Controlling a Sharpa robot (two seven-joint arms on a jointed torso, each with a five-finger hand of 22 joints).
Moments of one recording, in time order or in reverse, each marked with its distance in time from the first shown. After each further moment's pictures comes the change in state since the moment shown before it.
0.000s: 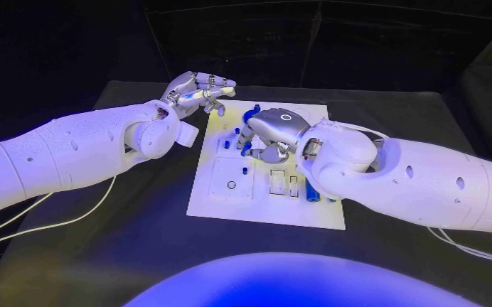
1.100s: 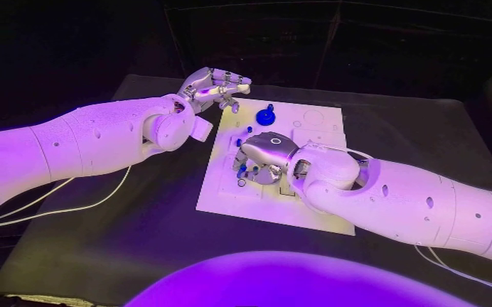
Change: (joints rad) left arm 0.000 0.006 0.000 -0.015 0.000 0.000 0.001; left_hand 0.000 0.000 0.000 0.000 0.000 0.000 0.000 0.000 0.000 0.000 0.000 0.000 0.000 0.000 0.000 0.000 0.000 0.000 0.000 0.000 0.000 0.000; right arm -0.073 0.121 -0.029 -0.130 -0.019 0.042 0.114; right_hand -0.016 -0.005 0.025 -0.012 0.014 0.000 0.000 -0.004 0.000 0.000 0.000 -0.008 0.001 0.000 0.000 0.000 -0.003 0.000 0.000 0.000 0.000 -0.002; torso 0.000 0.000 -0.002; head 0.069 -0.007
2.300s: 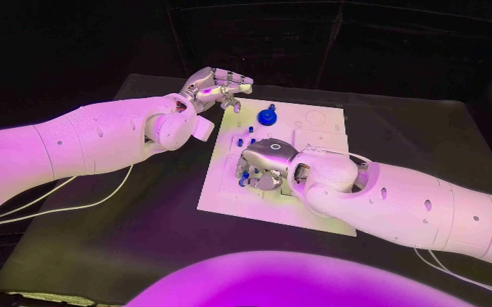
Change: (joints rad) left arm 0.000 0.000 0.000 -0.001 0.000 0.000 0.000; left_hand 0.000 0.000 0.000 0.000 0.000 0.000 0.000 0.000 0.000 0.000 0.000 0.000 0.000 0.000 0.000 0.000 0.000 0.000 0.000 0.000 0.000 -0.001; right arm -0.006 0.011 -0.013 -0.015 0.011 0.050 -0.003; right_hand -0.014 -0.006 0.003 -0.003 0.000 0.000 0.000 0.000 0.000 0.003 -0.003 -0.008 0.001 0.000 0.000 0.000 0.000 0.000 0.000 0.000 0.000 0.000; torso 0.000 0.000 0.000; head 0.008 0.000
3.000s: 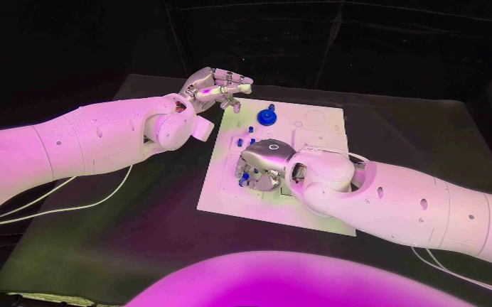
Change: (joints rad) left arm 0.000 -0.001 0.000 0.001 0.000 0.000 -0.001; left_hand 0.000 0.000 -0.003 0.003 0.000 0.000 0.000 0.000 0.000 0.000 0.000 0.000 0.001 0.000 0.000 0.000 -0.001 0.000 0.000 0.000 0.000 -0.002; right arm 0.000 0.013 0.000 -0.011 -0.009 0.035 -0.027; right_hand -0.067 -0.030 0.001 0.011 0.042 -0.036 0.021 -0.007 -0.003 0.006 -0.028 -0.037 -0.008 0.000 0.008 -0.005 -0.022 0.000 -0.026 0.014 -0.012 -0.029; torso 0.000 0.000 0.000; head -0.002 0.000
